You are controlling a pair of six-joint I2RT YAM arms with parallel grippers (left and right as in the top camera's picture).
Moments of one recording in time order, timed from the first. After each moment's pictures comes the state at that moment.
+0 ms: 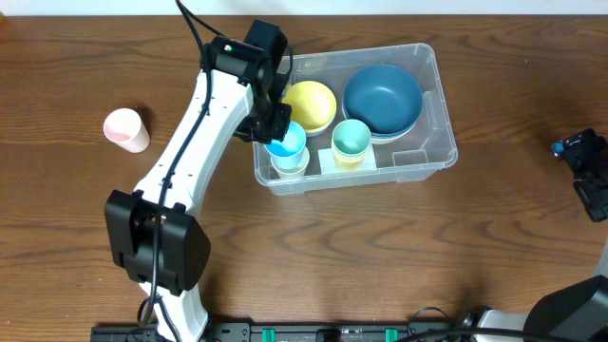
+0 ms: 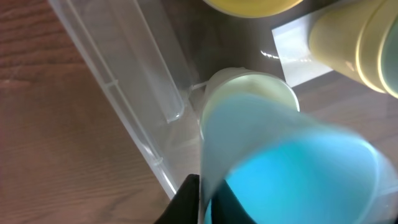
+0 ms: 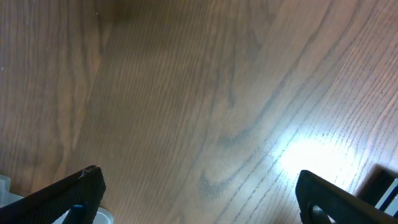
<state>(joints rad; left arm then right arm) -0.36 1.94 1.86 -1.41 0.06 -0.08 -0.54 1.53 1.39 -1.16 0.10 0.67</state>
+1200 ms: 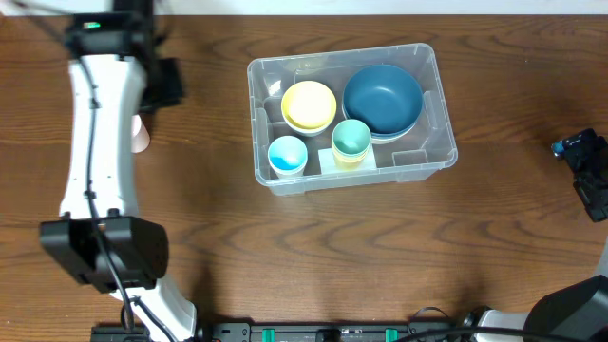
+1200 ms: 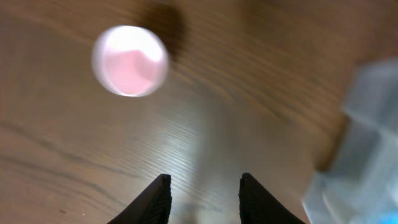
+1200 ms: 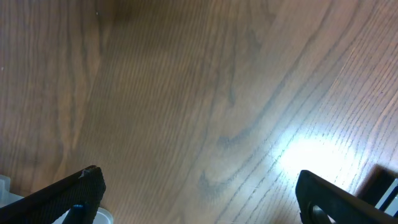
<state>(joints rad) 0.09 1.90 2.04 -1.45 -0.13 -0.28 -0.54 1.53 1.39 -1.16 0.10 0.67</state>
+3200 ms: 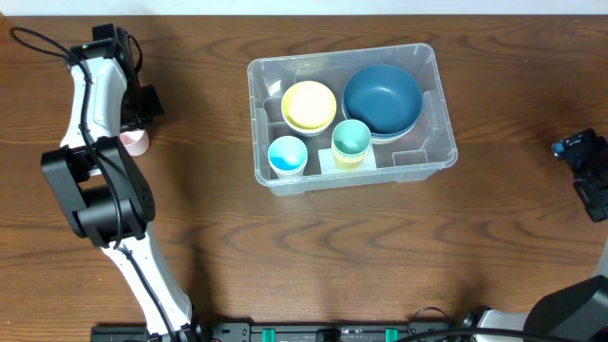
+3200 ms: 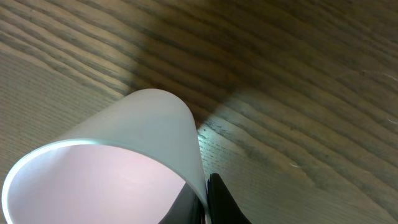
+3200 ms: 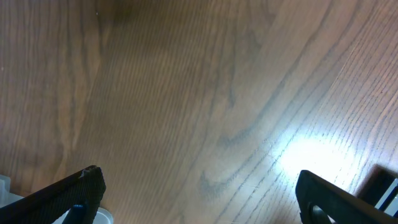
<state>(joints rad) 0.24 2.23 1.91 -1.17 -0.11 -0.17 -0.54 1.53 1.39 -1.16 0.10 0.67</state>
